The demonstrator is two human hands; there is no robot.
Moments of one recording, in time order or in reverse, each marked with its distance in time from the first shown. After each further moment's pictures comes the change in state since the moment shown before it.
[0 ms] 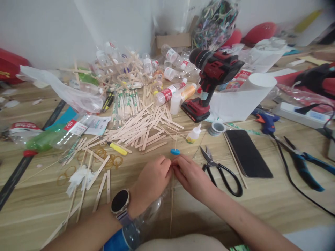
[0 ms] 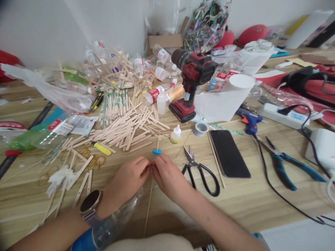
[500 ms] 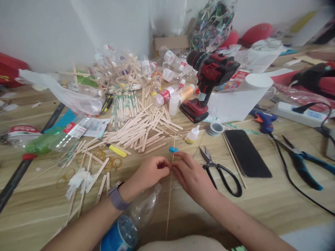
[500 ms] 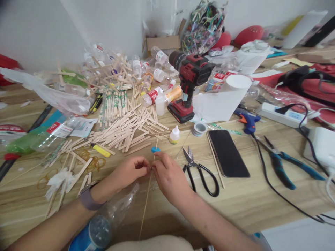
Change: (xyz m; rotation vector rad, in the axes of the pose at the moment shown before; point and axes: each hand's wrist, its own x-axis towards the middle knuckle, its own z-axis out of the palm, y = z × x) left_hand 0.015 -0.015 -0.008 -0.814 -0.202 -0.255; right_hand -0.011 0.007 0.007 -0.145 0.086 -0.024
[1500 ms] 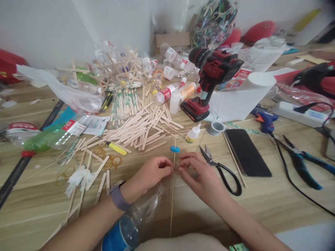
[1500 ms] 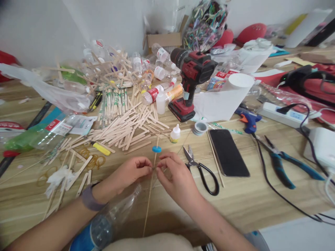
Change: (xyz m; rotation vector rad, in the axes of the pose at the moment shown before) left_hand -0.001 -0.003 0.008 -0.267 -0.065 -0.098; right_hand 0.001 -0.013 -0.026 0.259 0.010 0.299
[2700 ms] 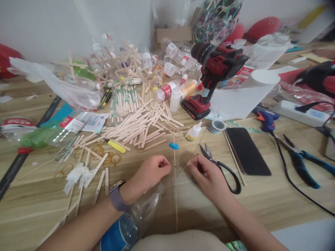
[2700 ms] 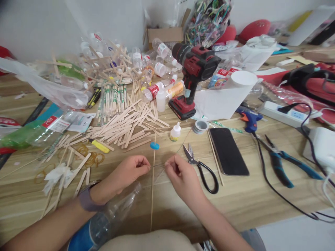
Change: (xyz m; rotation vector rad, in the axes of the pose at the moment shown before) left_hand -0.004 -0.002 0.001 0.167 0.107 -0.025; right_hand -0.006 0.010 -0.006 0.168 0.030 0.268
